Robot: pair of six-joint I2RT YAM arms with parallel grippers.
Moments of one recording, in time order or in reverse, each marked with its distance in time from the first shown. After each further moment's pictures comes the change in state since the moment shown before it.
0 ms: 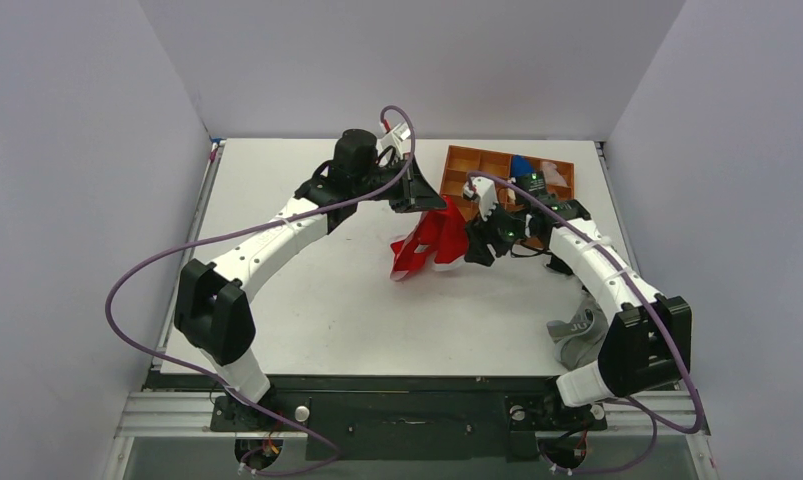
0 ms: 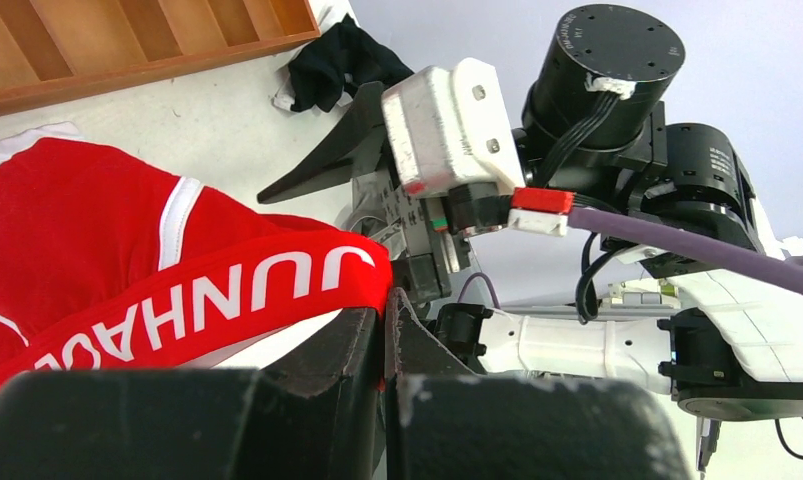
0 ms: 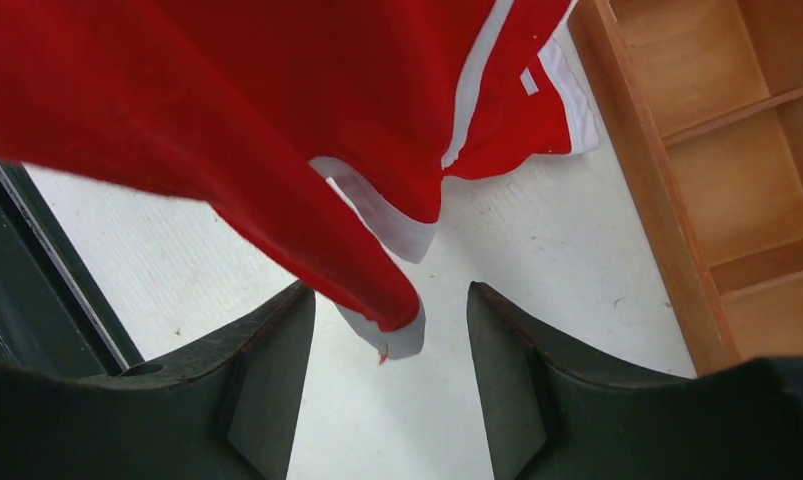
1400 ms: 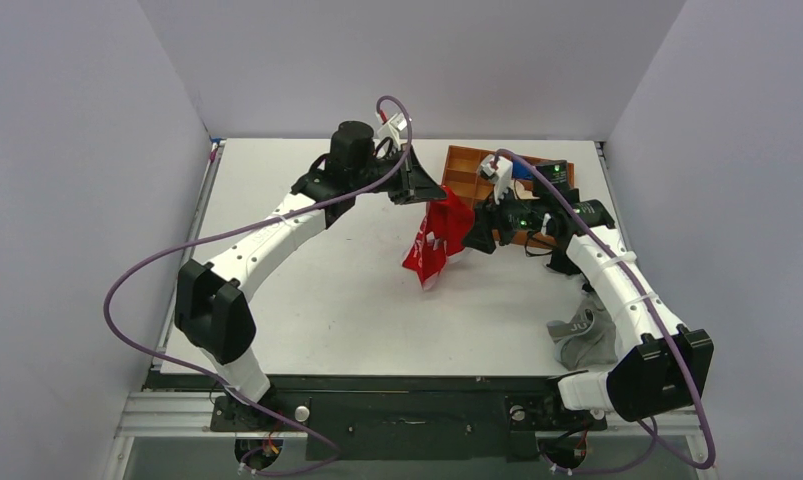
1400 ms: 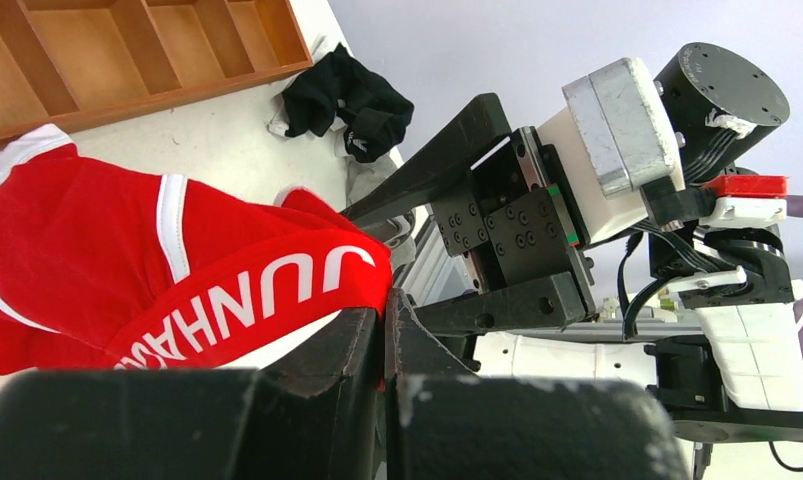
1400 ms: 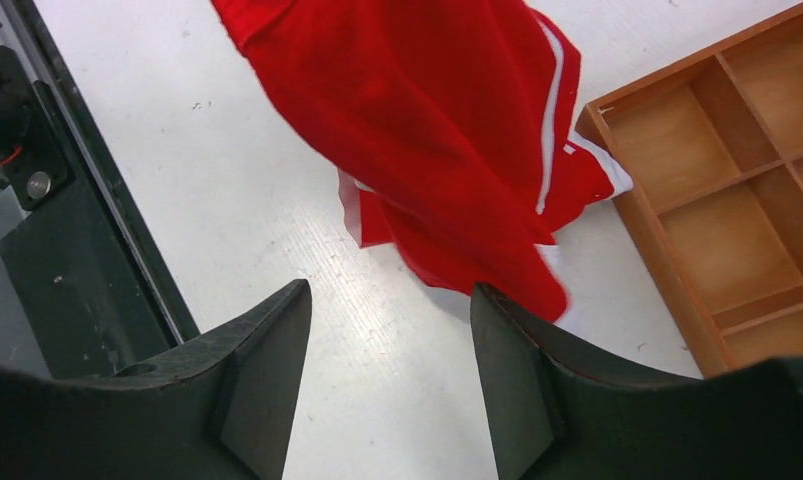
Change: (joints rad) left arm 0.011 0.006 0.055 -0.012 -0.011 -0.005; right arm -0.025 -0.109 0.056 0.033 -0.151 0.188
